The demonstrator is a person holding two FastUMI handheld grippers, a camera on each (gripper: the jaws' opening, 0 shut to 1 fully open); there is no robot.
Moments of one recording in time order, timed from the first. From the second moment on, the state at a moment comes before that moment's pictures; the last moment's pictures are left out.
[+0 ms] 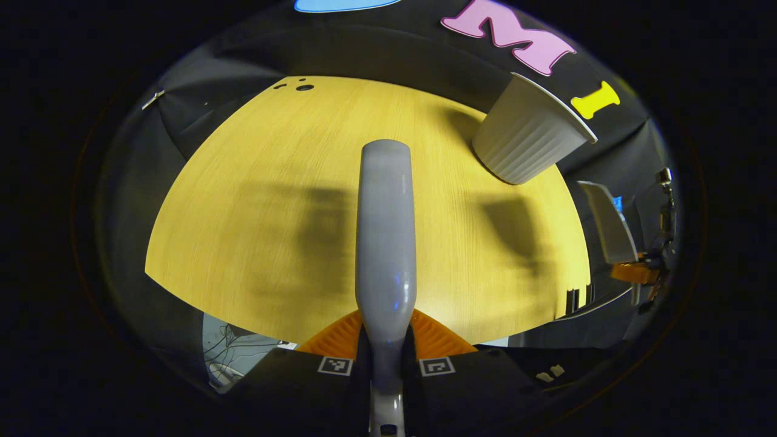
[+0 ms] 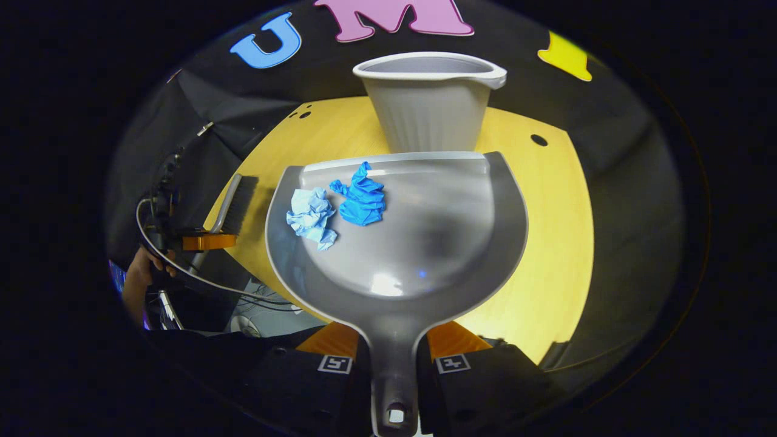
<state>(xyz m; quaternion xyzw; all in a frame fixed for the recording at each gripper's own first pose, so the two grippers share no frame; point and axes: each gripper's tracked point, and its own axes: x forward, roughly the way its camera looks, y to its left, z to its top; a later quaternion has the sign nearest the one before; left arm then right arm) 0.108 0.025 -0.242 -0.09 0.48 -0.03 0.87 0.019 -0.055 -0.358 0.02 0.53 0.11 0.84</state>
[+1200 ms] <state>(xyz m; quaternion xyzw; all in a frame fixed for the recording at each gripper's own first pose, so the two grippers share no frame) 0.058 0.073 -0.270 -0.12 0.49 -0.02 0.86 0.034 -0.065 -0.313 -0.11 0.43 -0.02 0.90</state>
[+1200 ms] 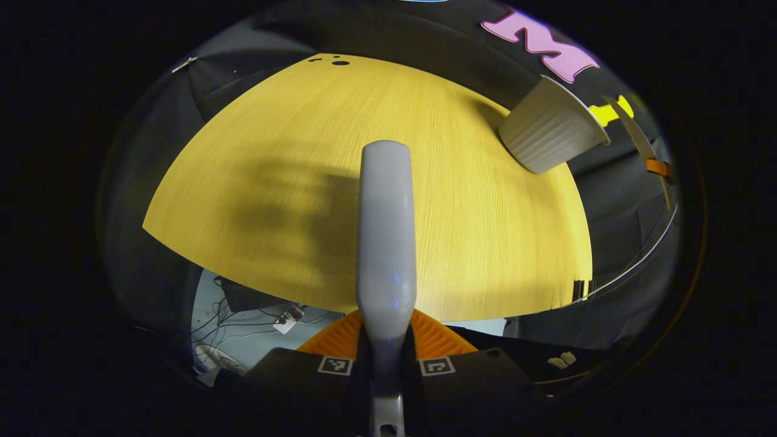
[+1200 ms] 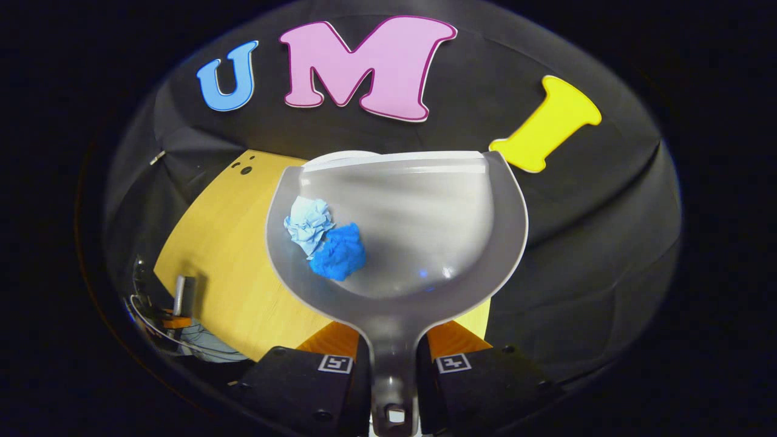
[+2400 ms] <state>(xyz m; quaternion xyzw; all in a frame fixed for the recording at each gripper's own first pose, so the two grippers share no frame) 0.085 0.103 -0.228 -0.10 0.46 -0.01 0.88 0.044 -0.067 -0.277 -0.52 0.29 -0.08 0.80</state>
